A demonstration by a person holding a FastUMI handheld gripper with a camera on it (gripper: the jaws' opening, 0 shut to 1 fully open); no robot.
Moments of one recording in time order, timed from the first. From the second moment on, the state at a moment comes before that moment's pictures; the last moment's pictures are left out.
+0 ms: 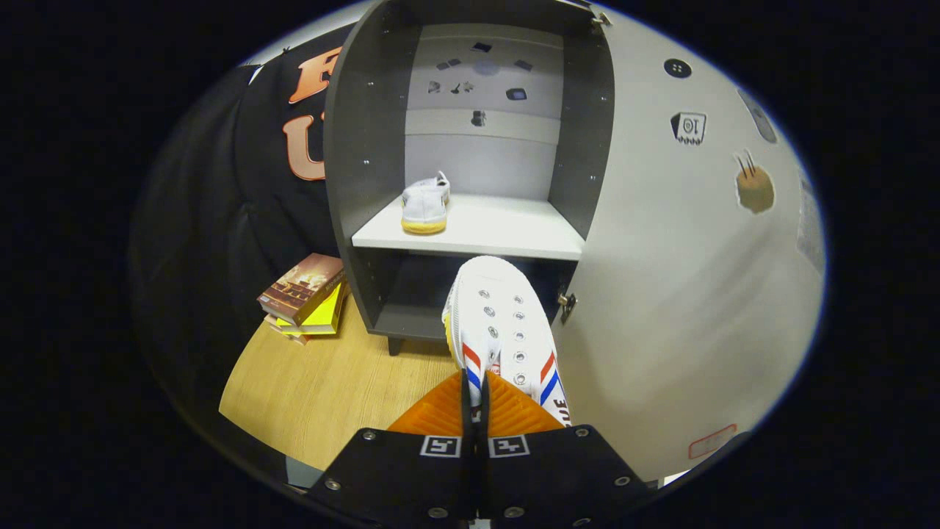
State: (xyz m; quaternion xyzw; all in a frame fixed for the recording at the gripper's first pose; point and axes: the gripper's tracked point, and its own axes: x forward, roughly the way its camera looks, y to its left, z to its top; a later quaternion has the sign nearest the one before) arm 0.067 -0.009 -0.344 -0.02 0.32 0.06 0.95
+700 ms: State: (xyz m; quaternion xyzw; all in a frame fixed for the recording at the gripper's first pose) arm 0.197 -0.005 -0.264 -0.06 0.29 0.04 0.95
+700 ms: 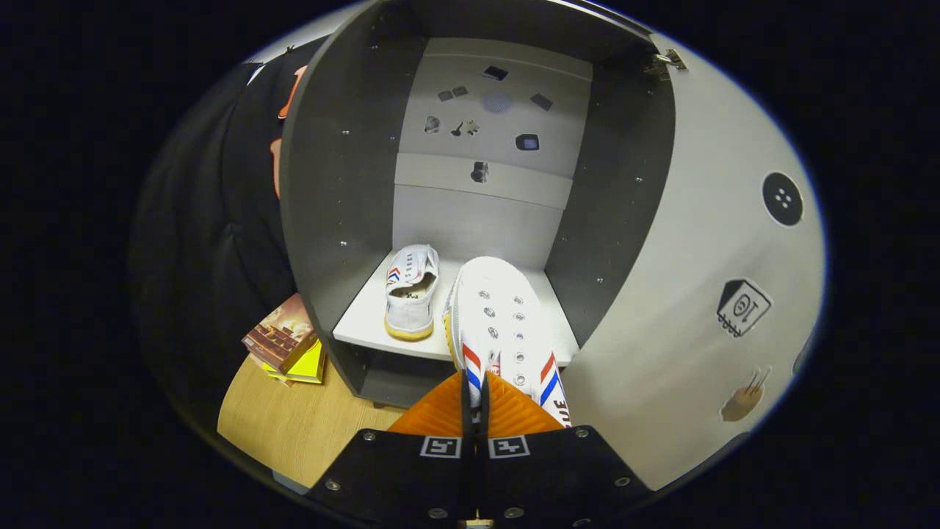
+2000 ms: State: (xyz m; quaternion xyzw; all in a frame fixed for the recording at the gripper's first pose) arm 0.353 -0.002 -0.270 -0.03 0.28 -0.02 0.96
